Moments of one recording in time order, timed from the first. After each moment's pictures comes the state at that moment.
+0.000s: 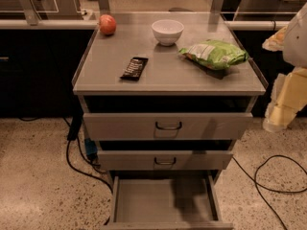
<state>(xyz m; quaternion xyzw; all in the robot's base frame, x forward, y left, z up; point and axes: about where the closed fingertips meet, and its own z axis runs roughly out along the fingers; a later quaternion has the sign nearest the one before) 0.438 -0.216 0.978 -0.60 0.78 -0.04 0.16</state>
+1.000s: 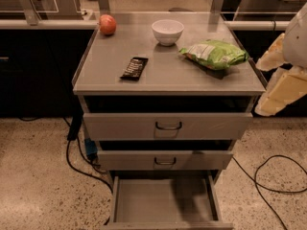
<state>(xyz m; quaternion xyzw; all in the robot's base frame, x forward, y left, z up) 0.438 -0.216 0.978 -0.60 0.78 -0.04 0.16</state>
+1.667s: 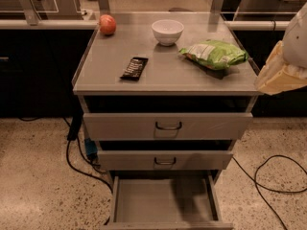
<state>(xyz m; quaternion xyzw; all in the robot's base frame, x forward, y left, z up) 0.438 -0.216 0.978 -0.60 0.78 -0.04 0.16</state>
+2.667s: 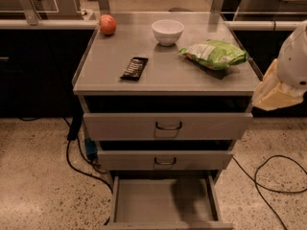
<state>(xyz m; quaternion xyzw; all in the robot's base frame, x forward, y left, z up) 0.429 -0.216 0.952 -0.59 0.79 -0.04 0.16</state>
